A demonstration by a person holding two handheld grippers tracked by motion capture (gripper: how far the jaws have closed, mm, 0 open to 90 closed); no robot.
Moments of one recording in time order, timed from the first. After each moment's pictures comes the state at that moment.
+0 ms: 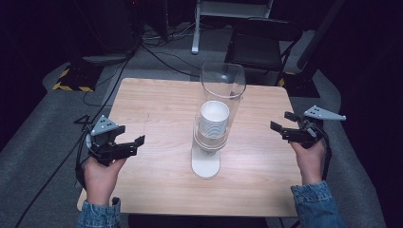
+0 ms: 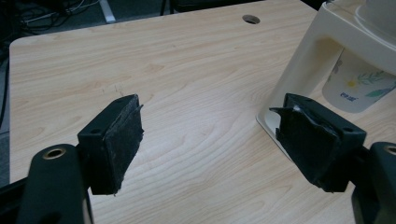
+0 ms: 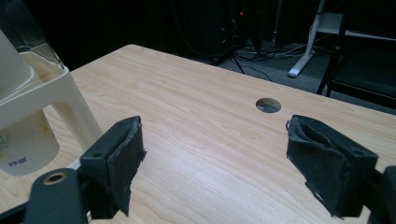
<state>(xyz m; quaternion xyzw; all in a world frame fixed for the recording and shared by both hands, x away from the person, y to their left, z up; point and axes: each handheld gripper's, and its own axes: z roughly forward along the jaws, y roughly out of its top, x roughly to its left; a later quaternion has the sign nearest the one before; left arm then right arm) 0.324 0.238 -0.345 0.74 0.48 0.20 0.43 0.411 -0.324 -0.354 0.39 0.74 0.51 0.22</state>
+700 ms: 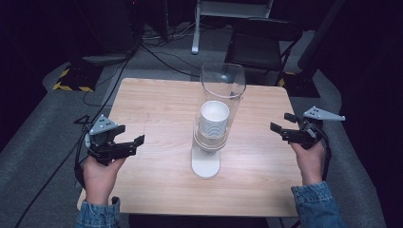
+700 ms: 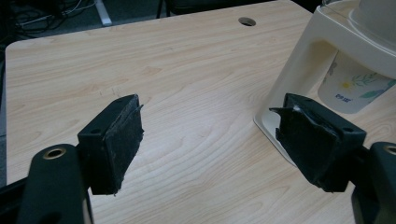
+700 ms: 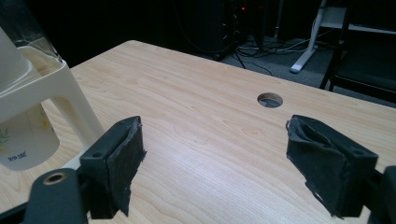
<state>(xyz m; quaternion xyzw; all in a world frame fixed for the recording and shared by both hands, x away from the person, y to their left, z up) 0.325 0.240 -0.345 0.74 0.47 0.20 0.44 0.412 -0.326 -0.357 0.39 0.74 0.50 0.21</state>
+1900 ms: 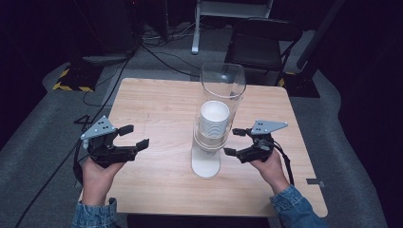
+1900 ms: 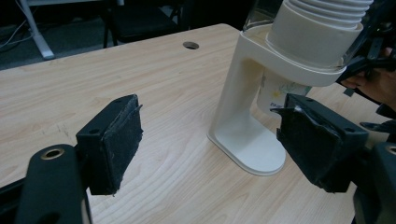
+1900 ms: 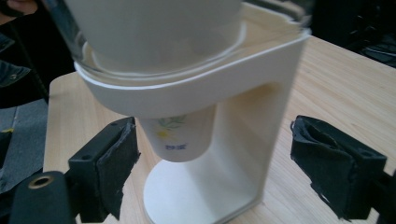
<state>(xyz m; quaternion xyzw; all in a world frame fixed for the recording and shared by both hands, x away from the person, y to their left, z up) 0.321 0.243 -0.343 0.75 0.38 0.15 0.52 0.396 -0.202 -0.389 0.21 0.82 0.52 0.08</state>
